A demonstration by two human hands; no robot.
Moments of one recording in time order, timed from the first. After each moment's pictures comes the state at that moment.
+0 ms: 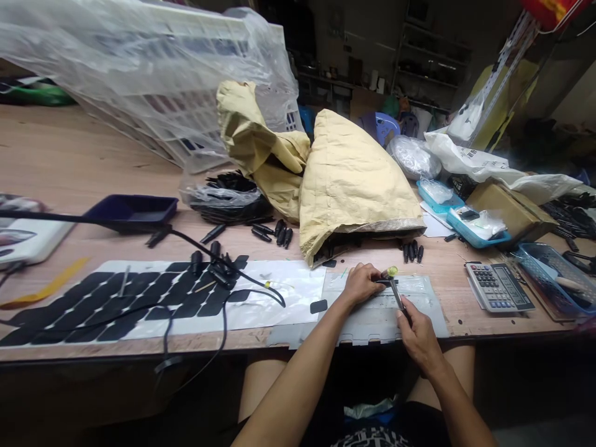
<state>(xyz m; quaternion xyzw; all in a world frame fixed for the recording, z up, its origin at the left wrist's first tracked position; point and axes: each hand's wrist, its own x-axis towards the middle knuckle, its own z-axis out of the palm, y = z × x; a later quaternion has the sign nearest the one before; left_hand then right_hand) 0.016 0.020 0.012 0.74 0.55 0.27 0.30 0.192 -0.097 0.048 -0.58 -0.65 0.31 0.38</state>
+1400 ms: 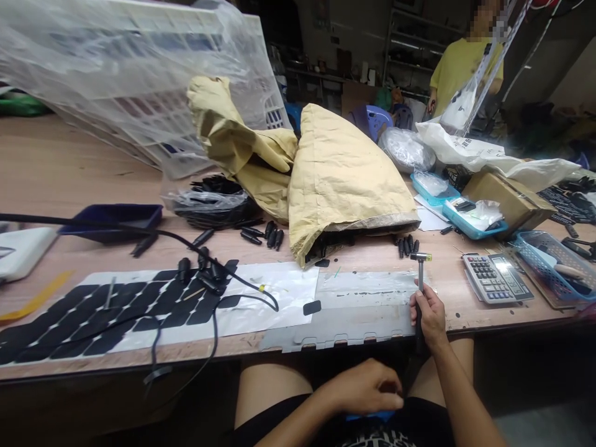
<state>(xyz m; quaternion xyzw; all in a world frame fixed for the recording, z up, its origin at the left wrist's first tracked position) 0.024 -0.134 0.017 0.74 0.29 0.05 0.60 0.220 -0.073 0.023 -0.53 -0.41 0.49 0.56</state>
